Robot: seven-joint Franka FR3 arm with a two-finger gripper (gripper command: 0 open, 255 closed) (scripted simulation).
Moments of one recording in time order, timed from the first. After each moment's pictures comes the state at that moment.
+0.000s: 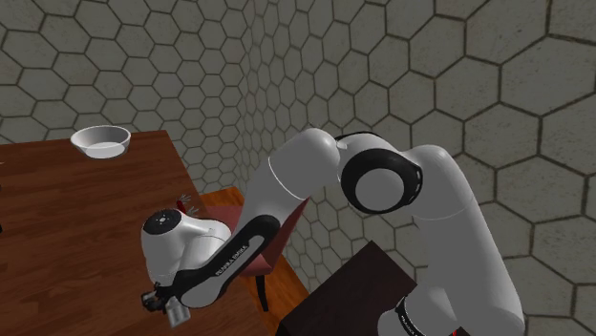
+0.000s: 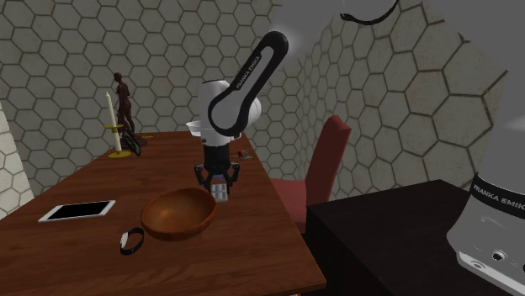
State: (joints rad) arm 0.46 0.81 0.29 -1.76 -0.37 2.53 1.09
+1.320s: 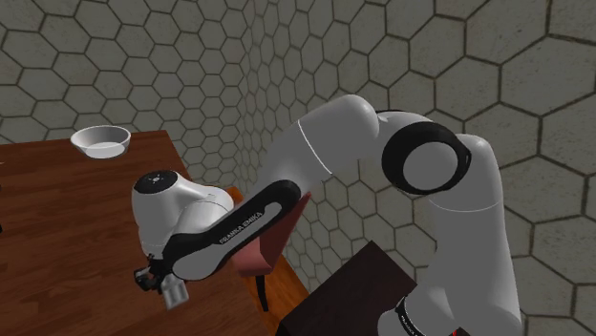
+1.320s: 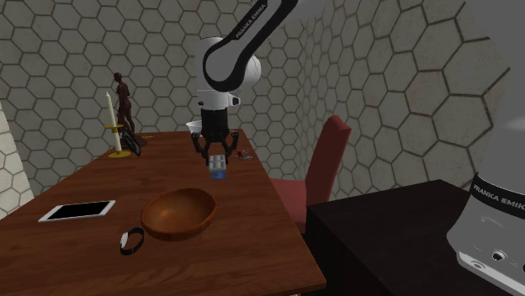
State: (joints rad) arm 0.41 0.60 0.37 -1.82 -0.29 2.38 1.05
